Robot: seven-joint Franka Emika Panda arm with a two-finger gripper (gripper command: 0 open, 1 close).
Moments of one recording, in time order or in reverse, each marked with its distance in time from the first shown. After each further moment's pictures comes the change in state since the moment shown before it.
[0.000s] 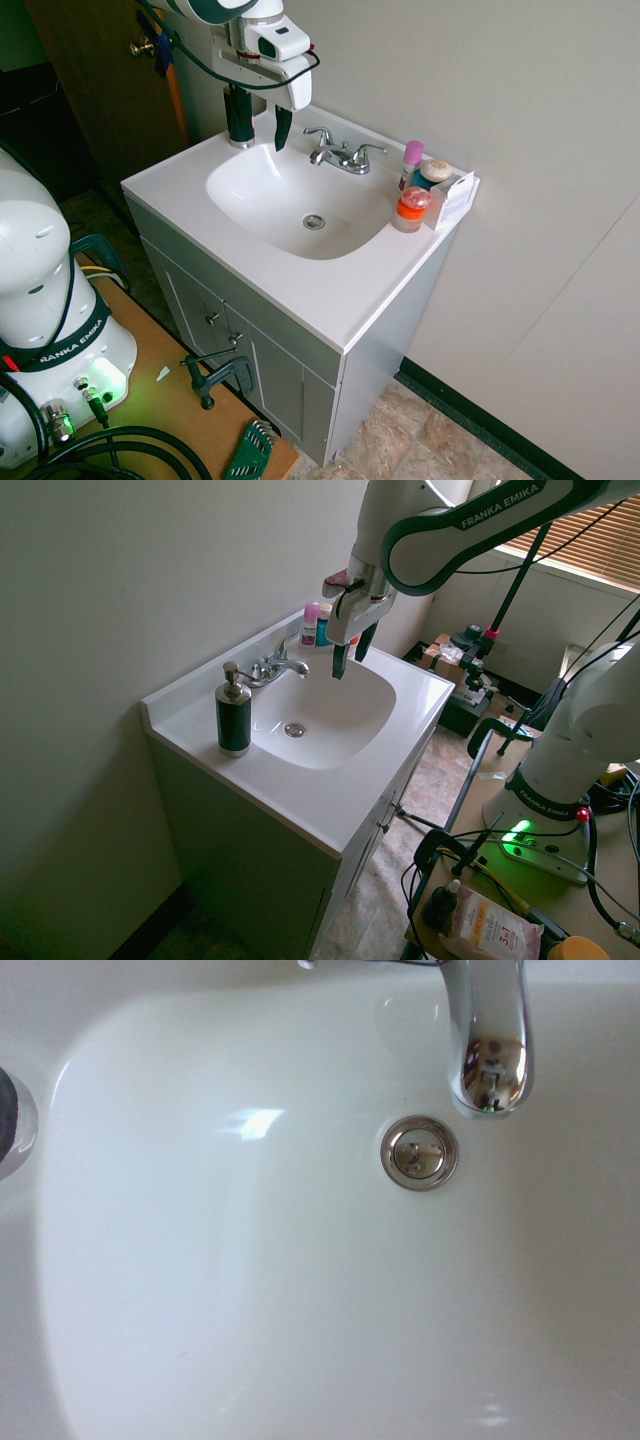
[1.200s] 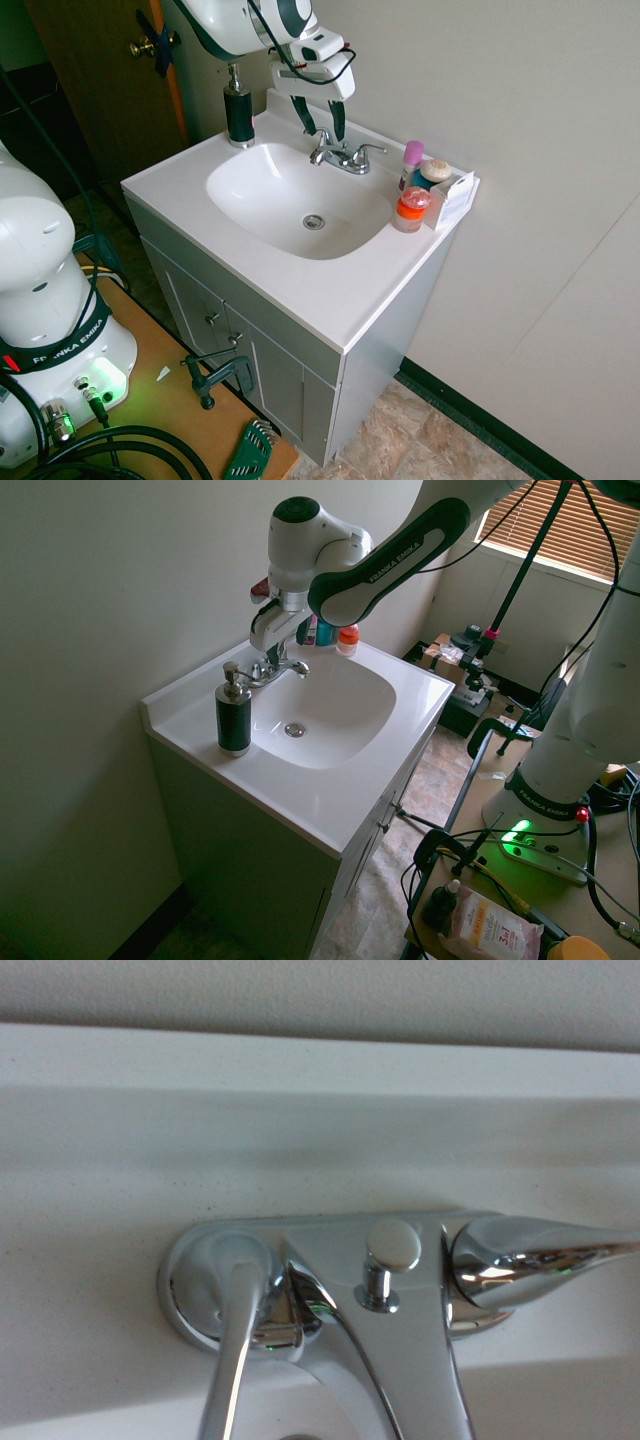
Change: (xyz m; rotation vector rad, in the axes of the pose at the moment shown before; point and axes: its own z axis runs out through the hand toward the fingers) arm 0.079 -0.124 0.069 -0.080 0.317 0.046
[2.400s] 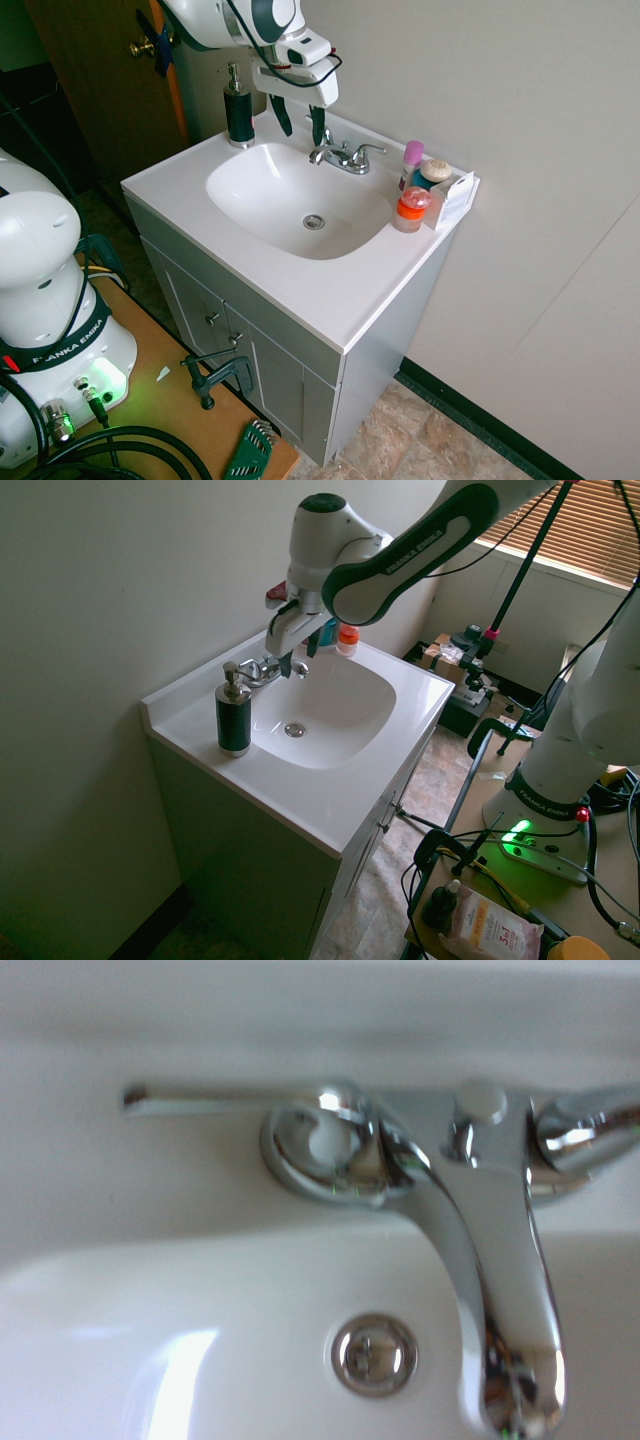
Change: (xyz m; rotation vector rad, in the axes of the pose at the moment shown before) arm -0.030 0.046 -0.027 0.047 -0.141 -0.036
